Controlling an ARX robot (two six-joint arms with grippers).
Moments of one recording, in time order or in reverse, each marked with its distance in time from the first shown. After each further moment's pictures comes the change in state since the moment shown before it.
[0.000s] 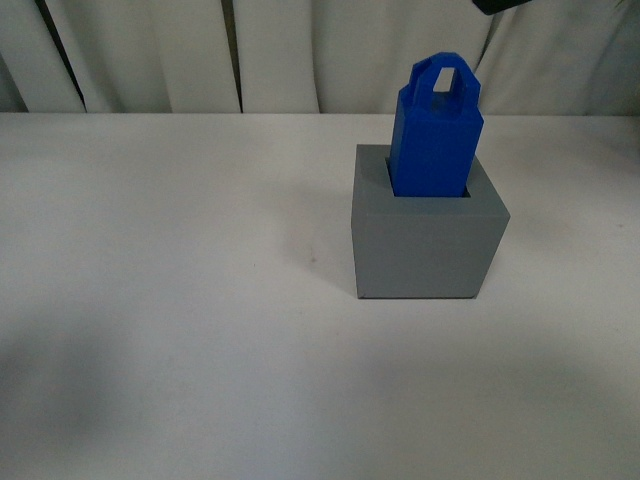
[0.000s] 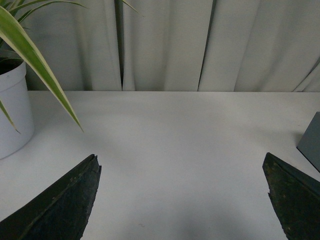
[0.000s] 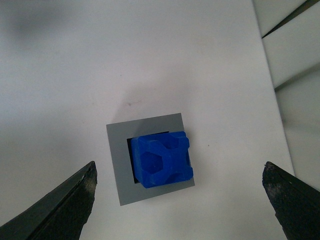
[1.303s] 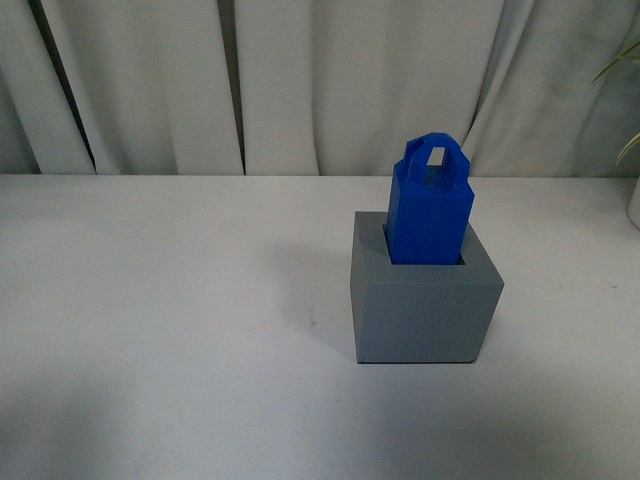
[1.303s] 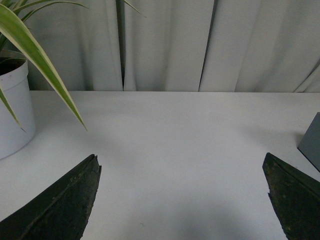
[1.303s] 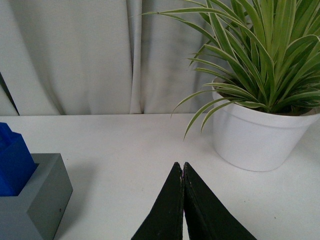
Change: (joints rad) left arm 0.000 0.000 0.000 0.000 -0.001 0.000; right arm -0.256 -0.917 -1.471 1.519 0.491 1.080
